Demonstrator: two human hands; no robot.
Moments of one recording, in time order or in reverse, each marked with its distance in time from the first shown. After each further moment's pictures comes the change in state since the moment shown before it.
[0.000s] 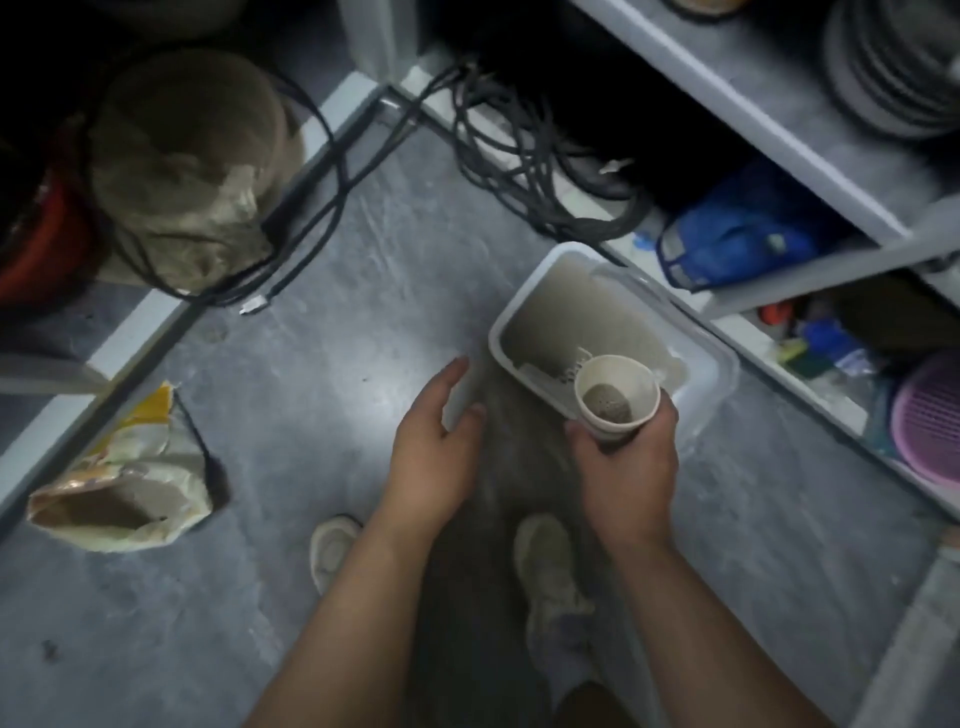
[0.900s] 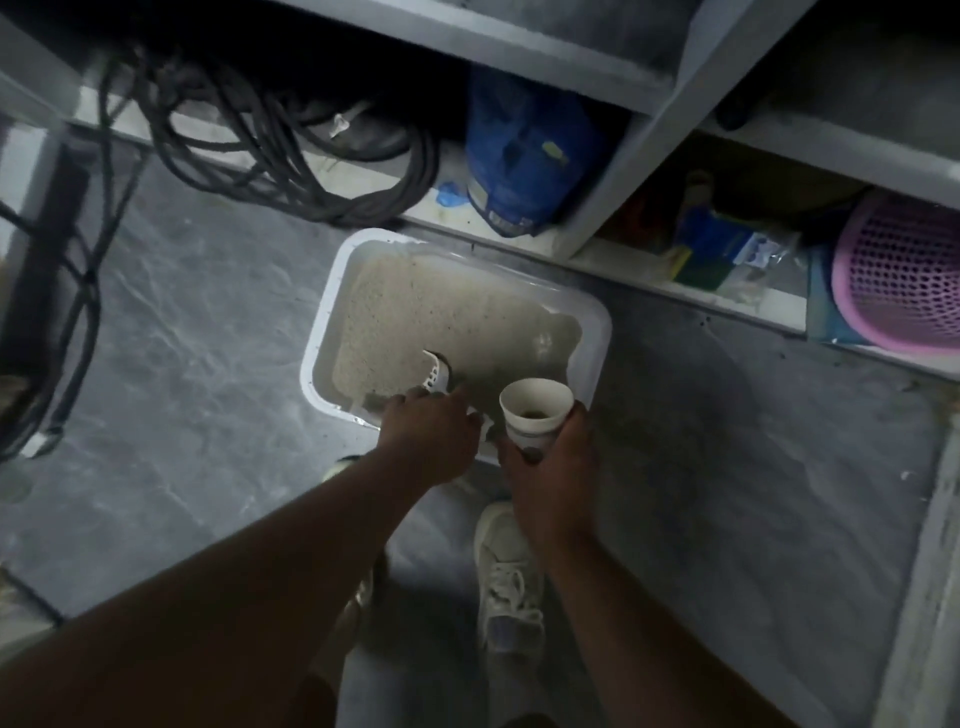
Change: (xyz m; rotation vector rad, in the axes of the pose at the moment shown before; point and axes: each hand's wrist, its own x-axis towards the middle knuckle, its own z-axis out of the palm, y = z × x) left_hand 0.138 -0.037 0.287 1.467 -0.524 0.301; right_hand 0.138 0.197 -0.039 -0.032 0.086 0.209
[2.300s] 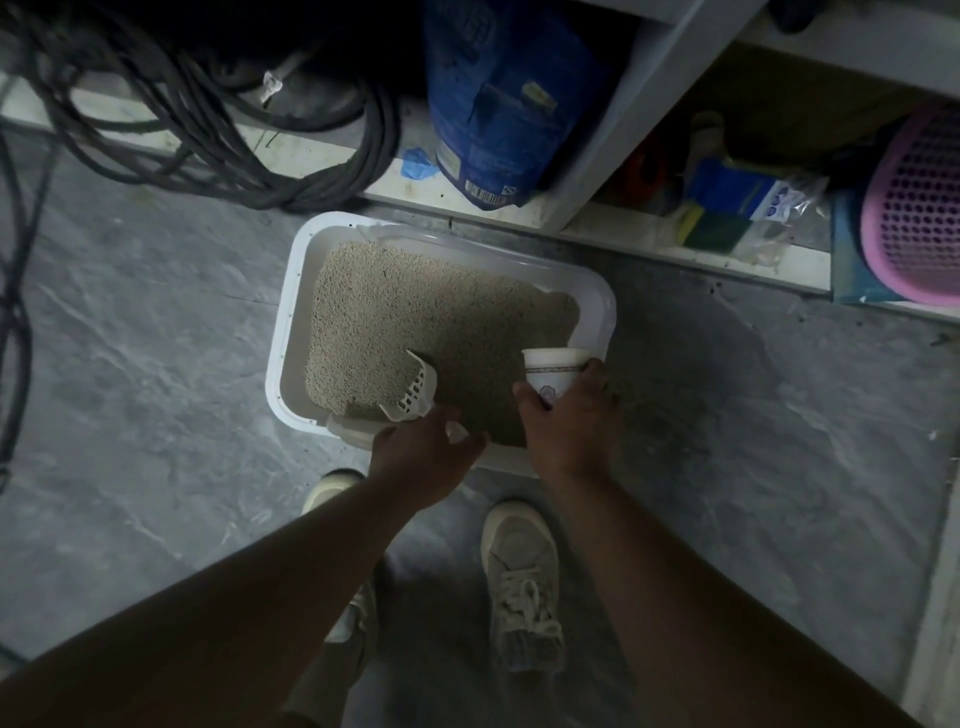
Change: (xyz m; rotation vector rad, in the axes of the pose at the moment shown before) left_hand 0.037 -0.021 0.060 -0.338 -0.095 -0.134; right_hand 0.074 0.023 0.033 -0.264 0.021 0.188
